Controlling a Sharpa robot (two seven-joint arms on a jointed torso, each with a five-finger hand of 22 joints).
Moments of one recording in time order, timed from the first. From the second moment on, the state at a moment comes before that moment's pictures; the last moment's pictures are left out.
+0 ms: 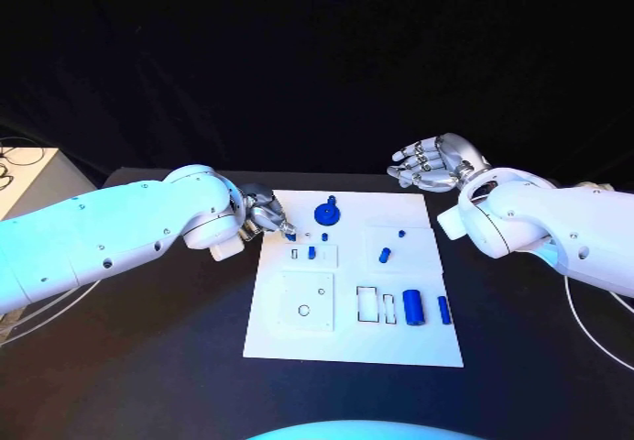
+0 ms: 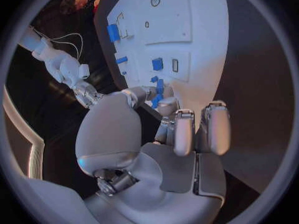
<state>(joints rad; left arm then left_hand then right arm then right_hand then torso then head) 1.35 -0.72 -0.08 1.43 -0.87 0.01 -0.51 1.16 -0.23 0.70 0.17 0.44 0.89 0.07 0.71 0.67 1.29 -0.02 1.17 0.87 1.47 -0.07 1.53 1.31 0.06 1.40 0.04 1.47 1.31 1.37 -0.85 -0.15 1.51 -0.66 -0.59 0.01 1.40 -0.18 0.34 0.27 0.25 0.82 0.21 0.16 0.38 0.89 0.17 0.29 0.37 0.88 0.14 0.30 0.50 0.17 0.84 0.25 0.08 0.49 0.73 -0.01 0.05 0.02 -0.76</state>
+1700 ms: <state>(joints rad) 1.32 -0.69 -0.11 1.43 -0.99 0.04 -0.55 1.16 -0.24 0.70 0.16 0.45 0.89 0.07 0.72 0.72 1.29 -0.02 1.17 0.88 1.47 -0.07 1.53 1.31 0.06 1.41 0.04 1.47 1.31 1.37 -0.84 -0.15 1.48 -0.55 -0.58 0.18 1.38 -0.18 0.33 0.23 0.25 0.80 0.21 0.11 0.34 0.92 0.20 0.14 0.11 0.89 0.18 0.12 0.30 0.17 0.76 0.29 0.06 0.21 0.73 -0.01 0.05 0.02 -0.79</state>
